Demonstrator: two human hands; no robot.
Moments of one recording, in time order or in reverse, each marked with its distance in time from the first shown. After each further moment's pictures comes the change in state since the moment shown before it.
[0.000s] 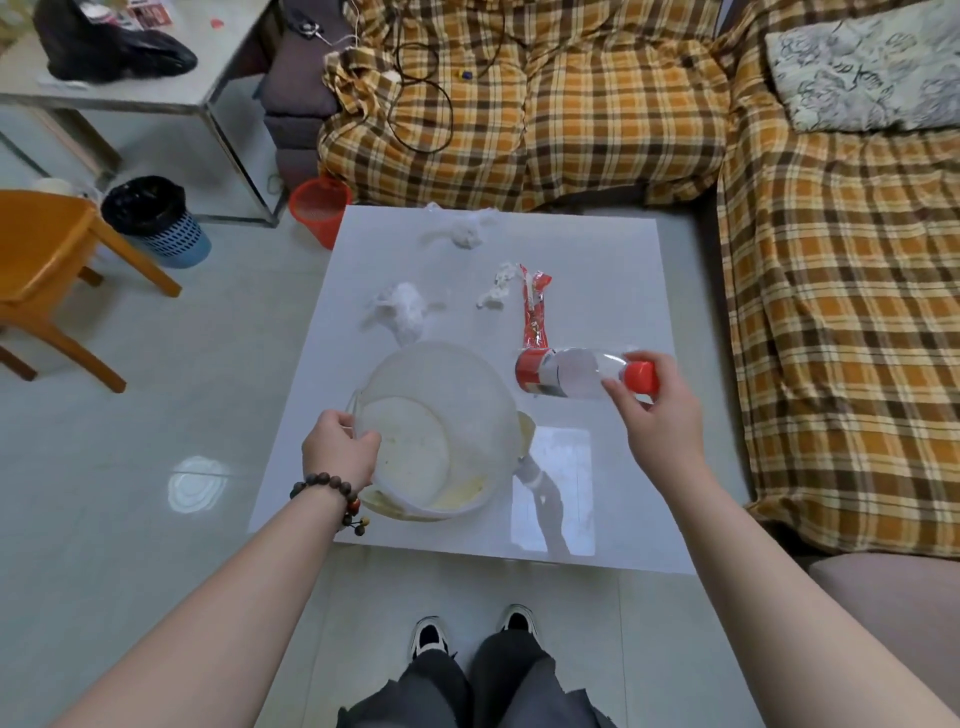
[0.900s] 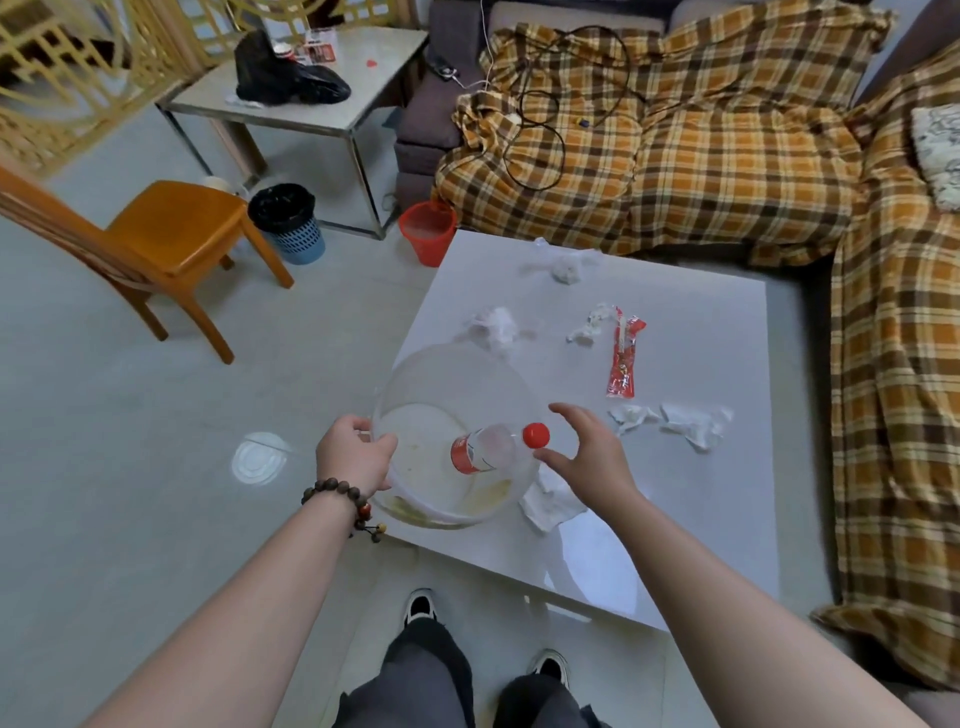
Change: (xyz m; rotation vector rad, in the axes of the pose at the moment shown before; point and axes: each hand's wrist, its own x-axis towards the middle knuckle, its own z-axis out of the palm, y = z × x) left_hand 0.001 -0.031 -0.082 -0.224 0.111 -0.116; right_hand -0.021 -0.029 0.136 -0.227 -0.512 -0.168
